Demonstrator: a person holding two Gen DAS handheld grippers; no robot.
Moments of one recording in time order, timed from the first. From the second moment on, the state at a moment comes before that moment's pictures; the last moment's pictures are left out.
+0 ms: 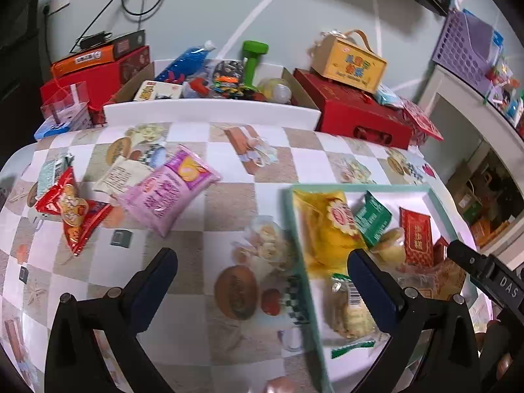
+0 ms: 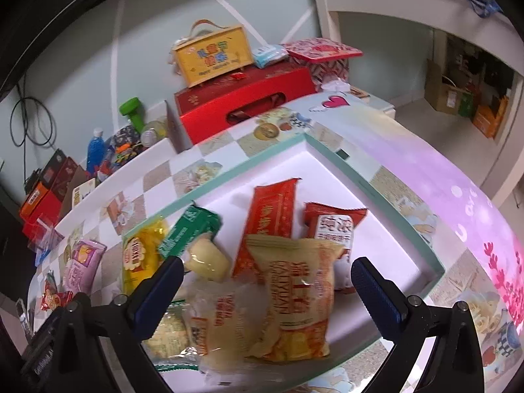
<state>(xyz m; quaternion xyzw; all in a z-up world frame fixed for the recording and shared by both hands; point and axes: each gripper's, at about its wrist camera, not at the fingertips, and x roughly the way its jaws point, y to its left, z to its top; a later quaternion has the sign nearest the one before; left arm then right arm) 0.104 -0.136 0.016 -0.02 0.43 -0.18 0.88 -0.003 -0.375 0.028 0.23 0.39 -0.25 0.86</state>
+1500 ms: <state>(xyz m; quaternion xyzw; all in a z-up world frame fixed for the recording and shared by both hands) 0.197 0.057 -0.019 -0.12 0.46 -0.01 0.88 0.160 -0.174 0.019 0.16 0.41 -0.04 0.89</state>
